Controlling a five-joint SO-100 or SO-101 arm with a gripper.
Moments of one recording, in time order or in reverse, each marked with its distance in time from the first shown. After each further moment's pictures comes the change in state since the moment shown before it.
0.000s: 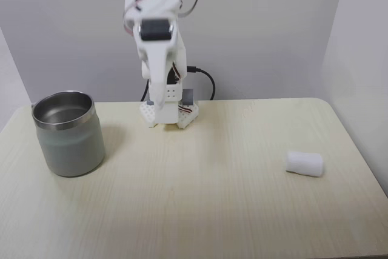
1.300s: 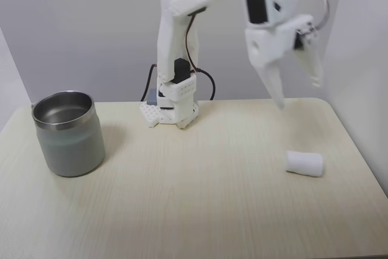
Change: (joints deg) arm -40.6 64.5 64.9 43.5 -72.9
